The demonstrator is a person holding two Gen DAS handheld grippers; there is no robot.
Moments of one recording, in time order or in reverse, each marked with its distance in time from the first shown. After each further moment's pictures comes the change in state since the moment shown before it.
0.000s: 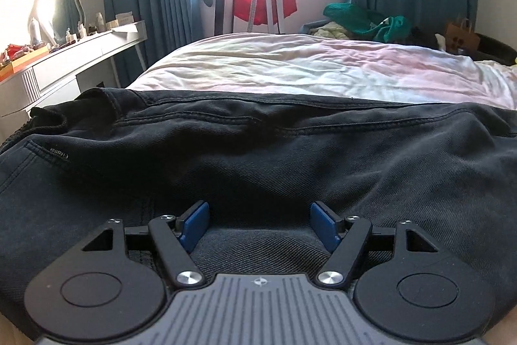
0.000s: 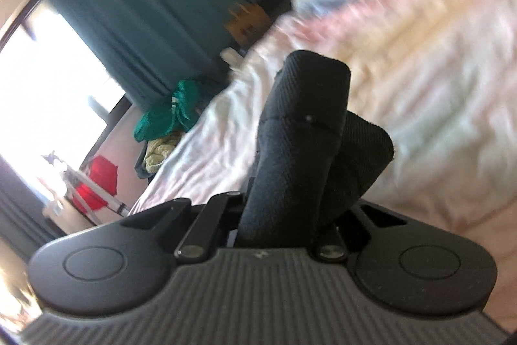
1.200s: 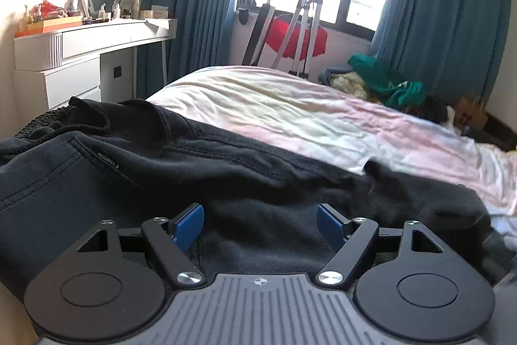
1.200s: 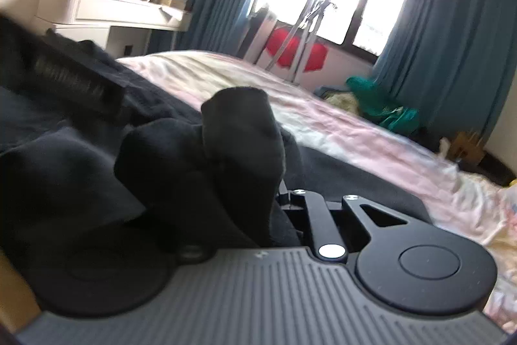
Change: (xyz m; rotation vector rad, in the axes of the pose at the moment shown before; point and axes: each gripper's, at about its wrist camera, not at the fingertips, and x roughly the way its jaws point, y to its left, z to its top) left arm -0.039 0.053 0.026 -0.264 -0.093 -0.046; right arm -0.101 0.241 -0.322 -1.193 0.093 0.400
